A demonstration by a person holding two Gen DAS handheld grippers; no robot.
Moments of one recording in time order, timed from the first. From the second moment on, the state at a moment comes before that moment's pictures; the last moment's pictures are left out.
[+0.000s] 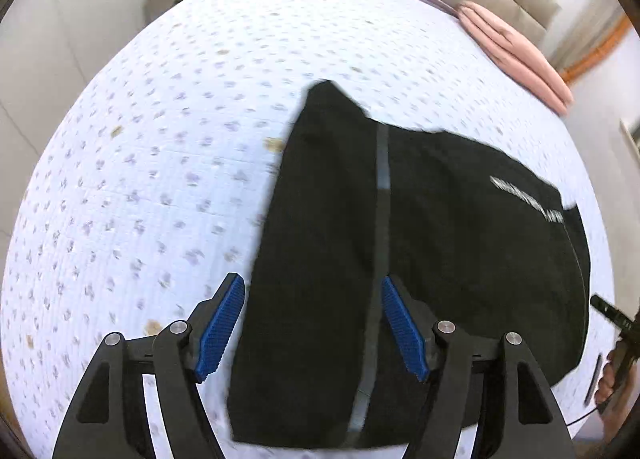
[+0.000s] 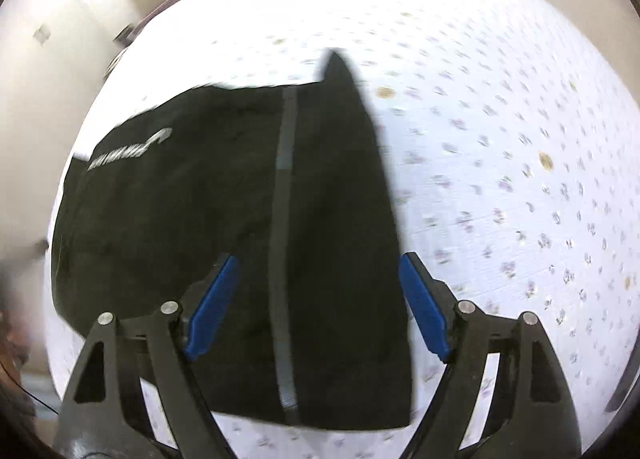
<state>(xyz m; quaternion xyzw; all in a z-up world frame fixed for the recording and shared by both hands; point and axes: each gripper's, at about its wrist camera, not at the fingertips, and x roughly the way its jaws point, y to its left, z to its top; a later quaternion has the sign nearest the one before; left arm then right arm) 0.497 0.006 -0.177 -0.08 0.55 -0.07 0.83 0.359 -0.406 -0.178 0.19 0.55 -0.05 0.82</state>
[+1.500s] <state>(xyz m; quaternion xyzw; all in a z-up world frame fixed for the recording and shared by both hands) 0.521 0.001 -0.246 -0.27 0.55 -0.26 0.75 0.401 -0.390 -0.234 0.31 0.53 0.17 0.77</state>
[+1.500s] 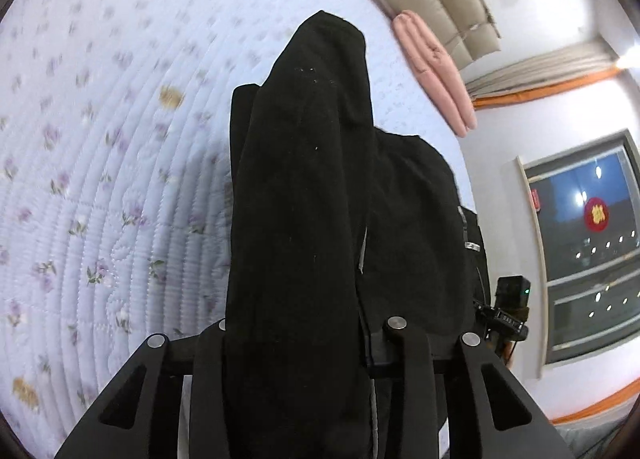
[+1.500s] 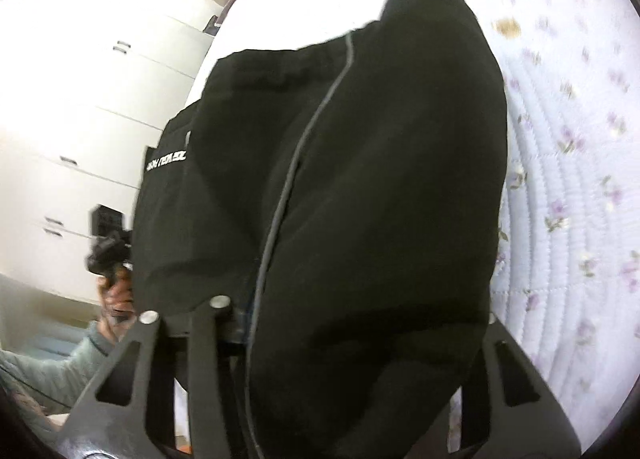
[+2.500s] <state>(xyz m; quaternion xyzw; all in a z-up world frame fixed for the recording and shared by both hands) 0.226 0.064 -0.056 -0.25 0.41 -0.33 0.81 0.189 -0.287 -0.049 0.24 0.46 0.19 0.83</state>
